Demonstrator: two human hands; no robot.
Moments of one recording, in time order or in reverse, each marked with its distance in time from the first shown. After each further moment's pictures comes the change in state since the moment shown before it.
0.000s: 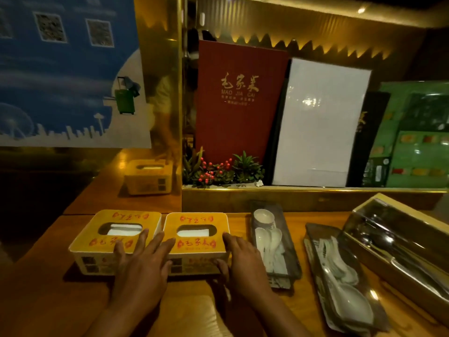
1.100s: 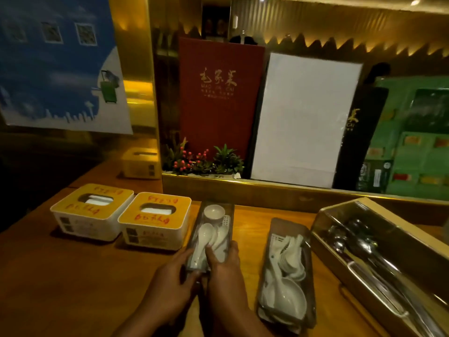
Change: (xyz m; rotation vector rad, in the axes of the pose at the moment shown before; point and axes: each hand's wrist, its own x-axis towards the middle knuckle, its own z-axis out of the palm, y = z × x) left_hand -0.065 0.211 0.008 -0.862 -0.122 -0.293; right_hand -0.067 0.092 -0.032 0.203 -0.117 -0.026
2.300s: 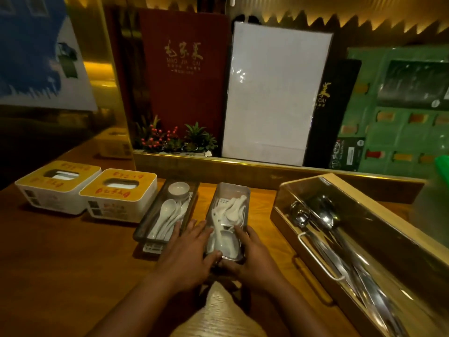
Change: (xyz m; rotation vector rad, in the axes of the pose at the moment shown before) left_hand -0.009 0.077 0.116 0.792 -0.192 0.166; right_hand -0.035 0.154 -0.110 0.173 -0.101 -0.096
